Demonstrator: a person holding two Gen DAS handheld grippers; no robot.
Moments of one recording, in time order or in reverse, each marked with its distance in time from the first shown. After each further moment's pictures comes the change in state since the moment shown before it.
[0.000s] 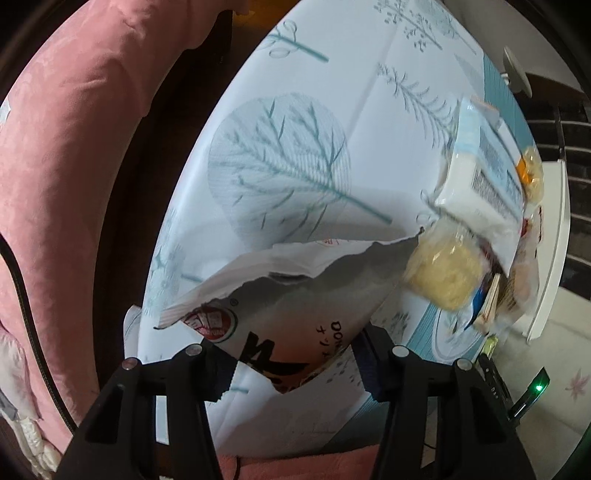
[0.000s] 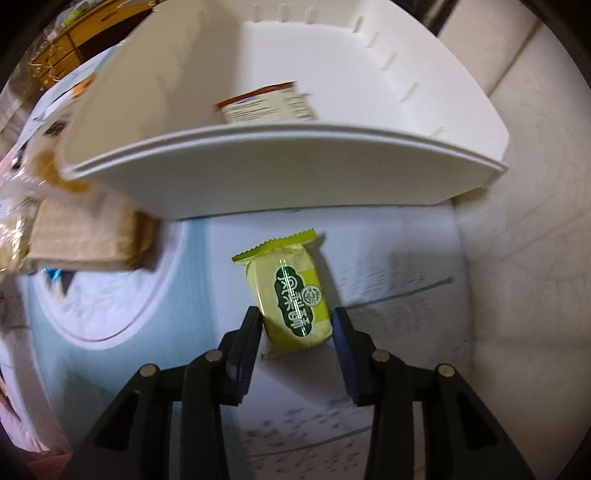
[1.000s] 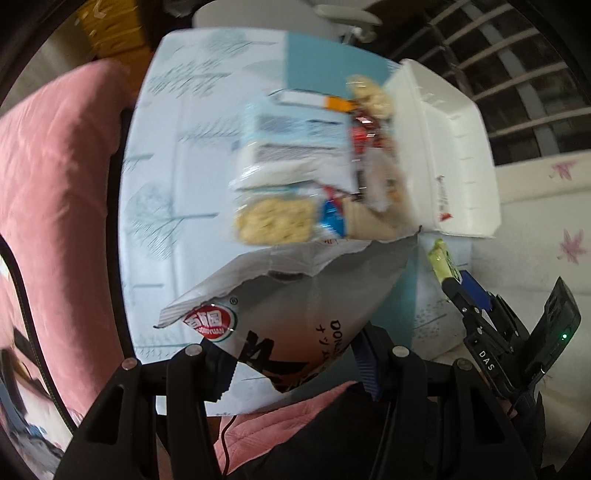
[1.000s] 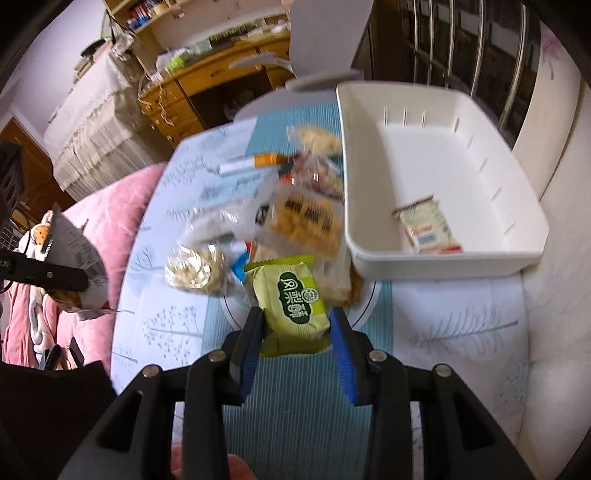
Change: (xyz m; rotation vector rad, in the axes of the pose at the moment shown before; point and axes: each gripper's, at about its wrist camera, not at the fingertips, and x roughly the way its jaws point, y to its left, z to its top) left arm -0.114 -0.165 -0.092 0.463 -0.095 0.050; right arm -0.114 0.060 -0.029 -0.096 -0.277 0.396
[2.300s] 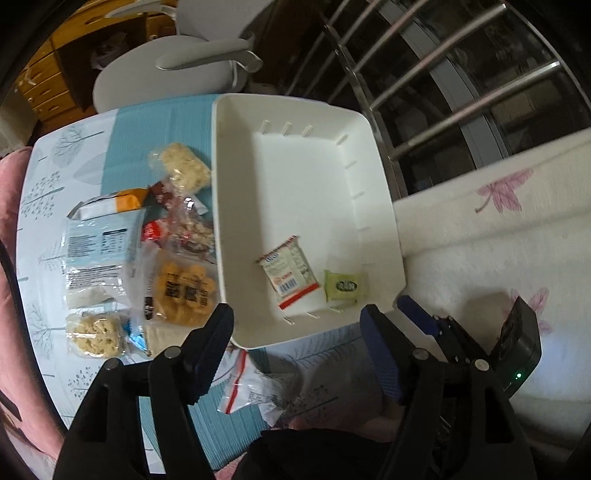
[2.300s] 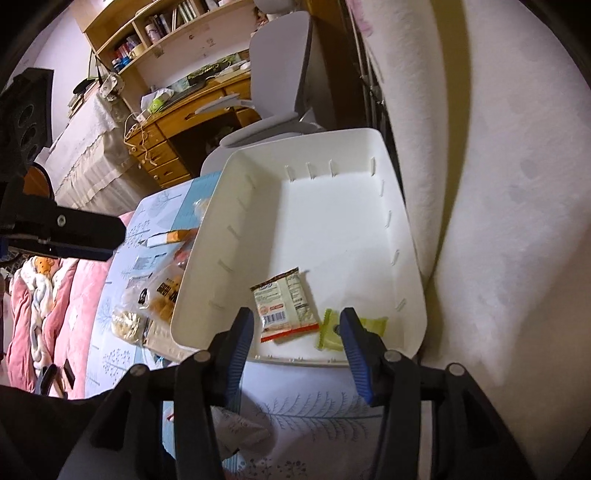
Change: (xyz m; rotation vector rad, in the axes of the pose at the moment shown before) left arm 0.032 -0.234 0.097 0.094 -0.115 -0.085; right arm -0.021 -0.182 0.061 0.026 -0.091 0.022
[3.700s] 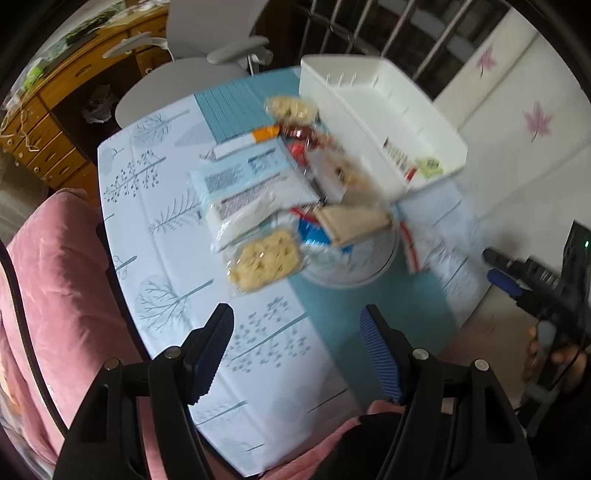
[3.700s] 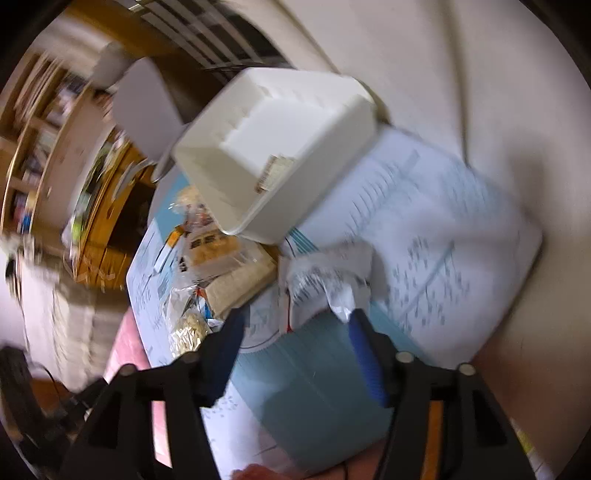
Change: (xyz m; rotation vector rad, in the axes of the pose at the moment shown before) left arm -0.073 0.200 -0.125 0.367 0.028 0.136; right arm -0.032 0.122 -0.158 0.837 -0.032 -0.111
